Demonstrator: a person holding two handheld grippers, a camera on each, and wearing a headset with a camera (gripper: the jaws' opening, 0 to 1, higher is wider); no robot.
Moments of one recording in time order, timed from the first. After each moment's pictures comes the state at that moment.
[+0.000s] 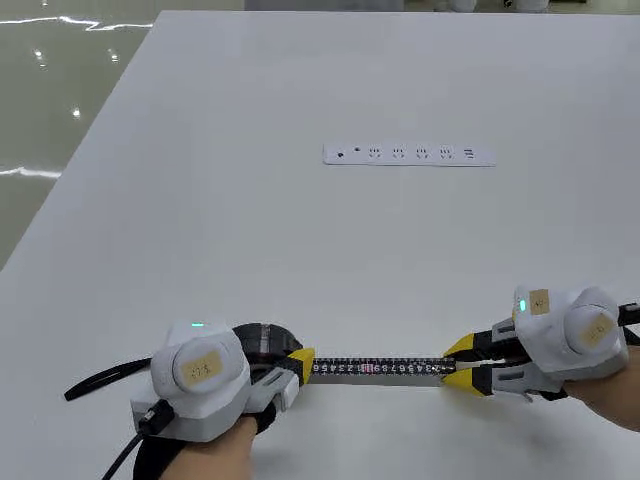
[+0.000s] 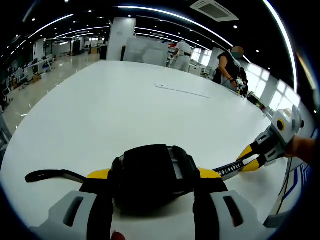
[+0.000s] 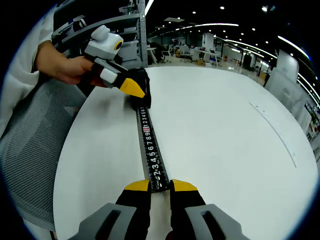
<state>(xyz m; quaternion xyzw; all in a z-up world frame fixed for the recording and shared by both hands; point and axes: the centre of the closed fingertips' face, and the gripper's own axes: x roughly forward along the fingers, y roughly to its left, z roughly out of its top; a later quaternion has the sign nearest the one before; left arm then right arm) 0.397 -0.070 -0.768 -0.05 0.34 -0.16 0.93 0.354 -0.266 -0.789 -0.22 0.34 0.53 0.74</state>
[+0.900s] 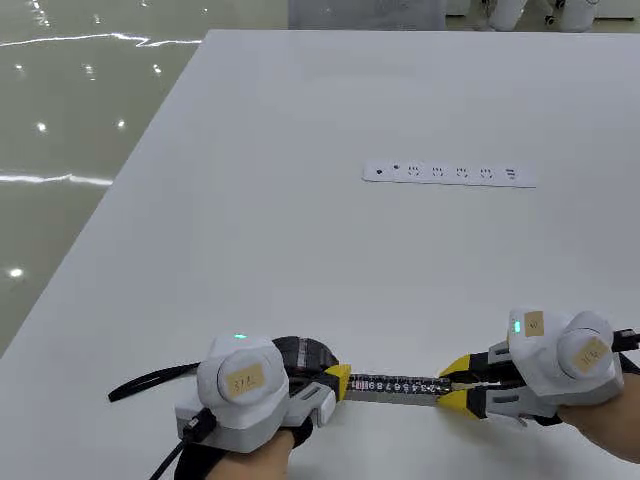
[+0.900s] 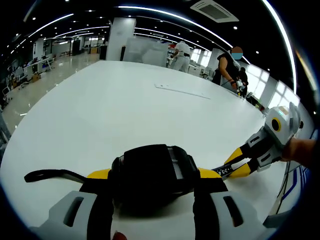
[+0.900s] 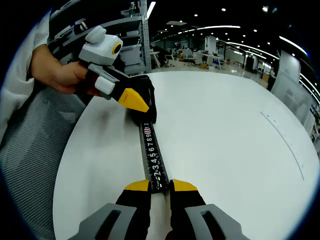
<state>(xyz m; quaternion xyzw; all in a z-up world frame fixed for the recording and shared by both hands) 0.397 -0.070 -0.768 -0.06 0.34 -0.16 0.92 0.360 -0.216 -0.791 -0.21 0.33 0.55 0.74</state>
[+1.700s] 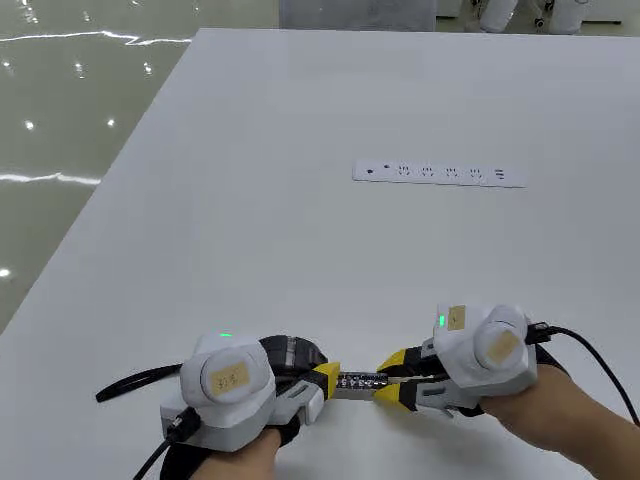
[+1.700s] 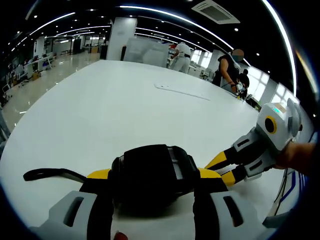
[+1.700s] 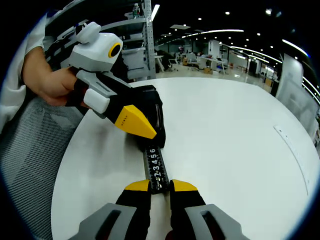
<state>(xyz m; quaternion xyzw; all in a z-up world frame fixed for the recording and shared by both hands) 0.398 -0.069 -0.768 -0.07 0.34 -0.16 0.92 0.368 -0.158 -0.792 -0.20 0.31 0.56 0.74</state>
